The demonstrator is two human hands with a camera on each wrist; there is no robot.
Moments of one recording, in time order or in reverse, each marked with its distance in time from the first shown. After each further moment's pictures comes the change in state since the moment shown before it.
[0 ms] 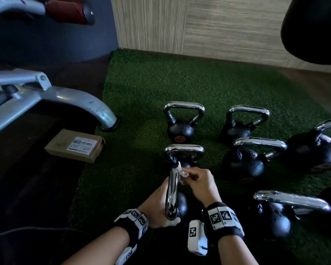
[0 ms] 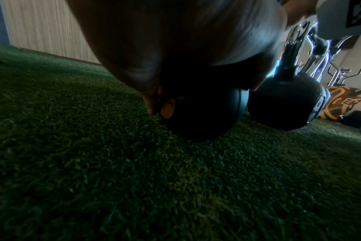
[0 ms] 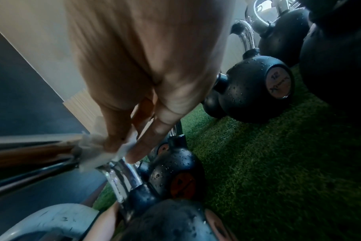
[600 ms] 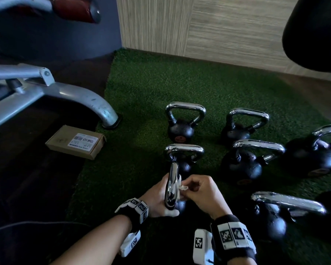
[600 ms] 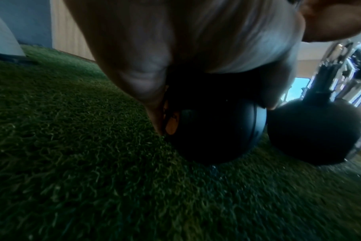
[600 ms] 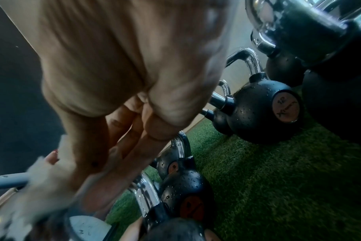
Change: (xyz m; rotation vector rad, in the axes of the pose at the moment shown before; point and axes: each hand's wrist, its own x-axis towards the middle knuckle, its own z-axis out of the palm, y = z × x) left_hand 0.016 -0.019 -0.003 -0.057 -0.056 -0.040; right_hand -0.030 -0.011 -0.018 0.036 -0.206 0.028
